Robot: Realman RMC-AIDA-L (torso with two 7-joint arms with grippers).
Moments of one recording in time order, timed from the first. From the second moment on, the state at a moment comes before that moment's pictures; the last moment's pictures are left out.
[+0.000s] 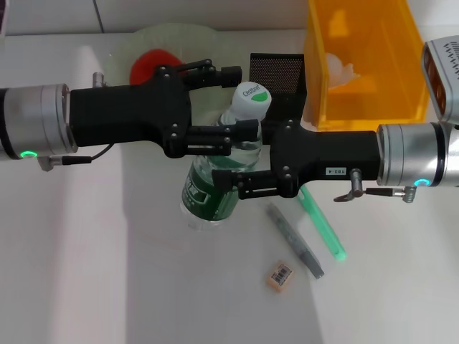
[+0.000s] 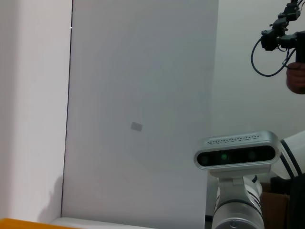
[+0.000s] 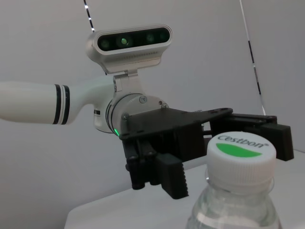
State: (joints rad) left arm -0.60 -2.07 0.89 0.66 1.69 1.71 -1.27; right arm 0.63 2.09 -1.12 -0.49 -1.58 -1.52 1.27
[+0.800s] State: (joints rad) left arm -0.61 -2.07 0.91 0.66 1.69 1.68 -1.29; right arm 0.66 2.09 -1.12 -0.44 -1.58 -1.51 1.24
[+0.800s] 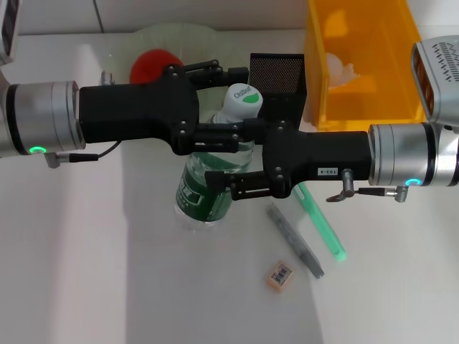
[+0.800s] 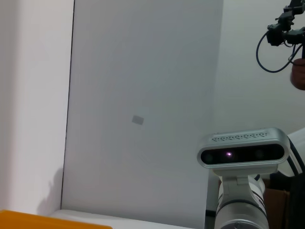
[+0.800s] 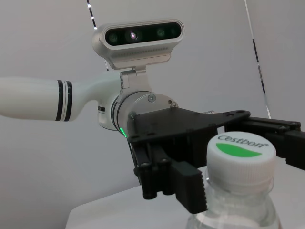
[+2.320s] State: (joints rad) left arm -0.60 -2.07 0.94 0.65 1.68 1.67 -1.25; right arm 0.66 2.09 -1.11 -0.43 -1.58 -1.50 1.24
